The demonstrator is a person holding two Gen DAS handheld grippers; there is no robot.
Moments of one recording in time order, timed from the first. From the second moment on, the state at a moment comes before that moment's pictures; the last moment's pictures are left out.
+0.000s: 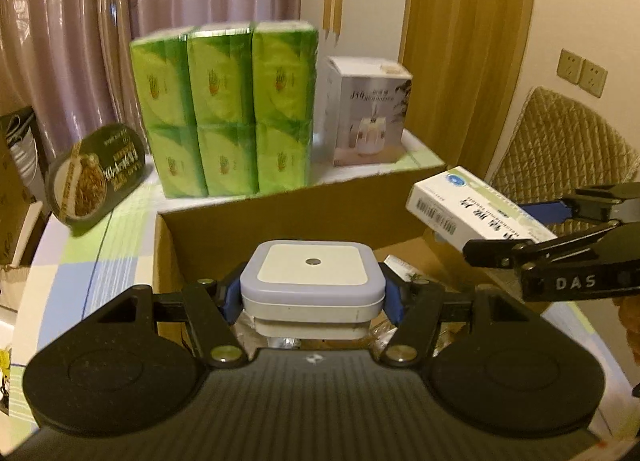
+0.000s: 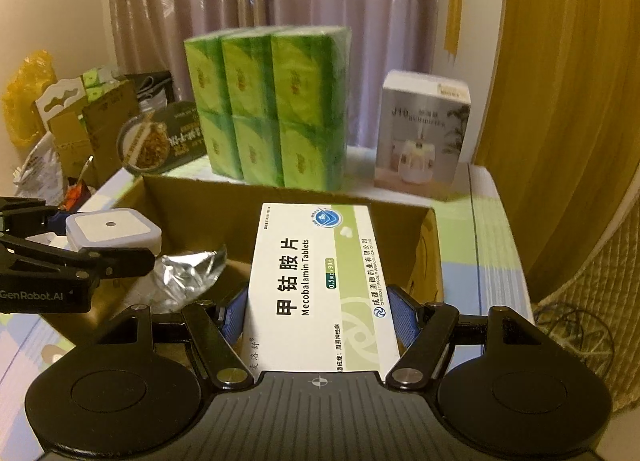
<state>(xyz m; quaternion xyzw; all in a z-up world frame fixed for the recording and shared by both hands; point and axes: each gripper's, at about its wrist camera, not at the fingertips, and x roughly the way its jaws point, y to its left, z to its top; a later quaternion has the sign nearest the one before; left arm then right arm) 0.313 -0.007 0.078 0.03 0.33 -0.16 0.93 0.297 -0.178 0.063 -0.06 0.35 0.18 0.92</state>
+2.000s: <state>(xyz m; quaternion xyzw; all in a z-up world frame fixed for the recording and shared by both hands) 0.243 0.050 0.087 -0.02 0.32 -0.12 0.94 0.245 -0.197 0.089 -0.02 0.33 0.18 0.93</state>
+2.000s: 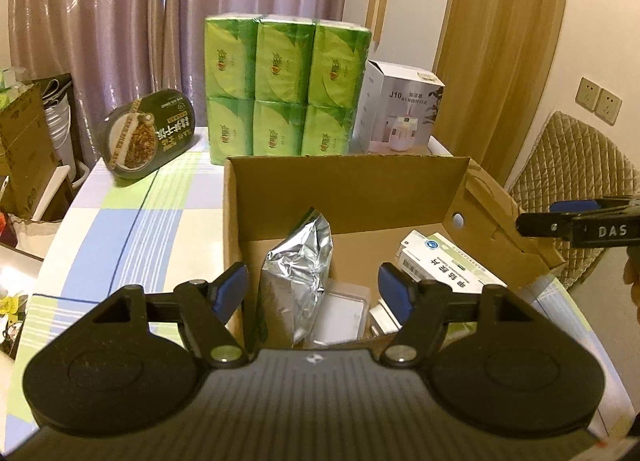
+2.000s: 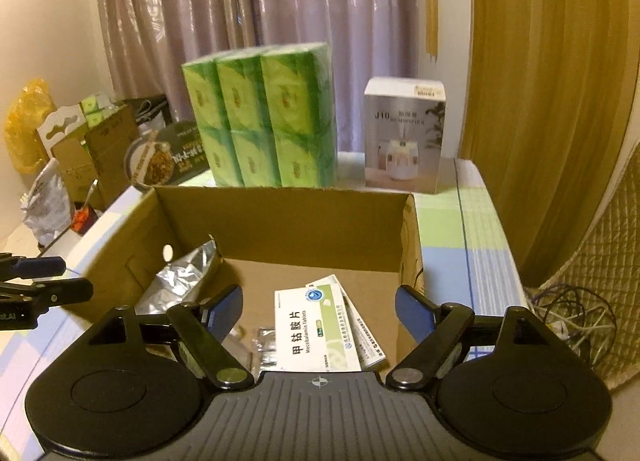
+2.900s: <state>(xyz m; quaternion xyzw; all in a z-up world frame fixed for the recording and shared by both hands) 0.121 0.048 0.048 -0.05 0.40 -0.14 0.90 0.097 -0.224 0.032 -0.05 0.39 0.18 0.90</state>
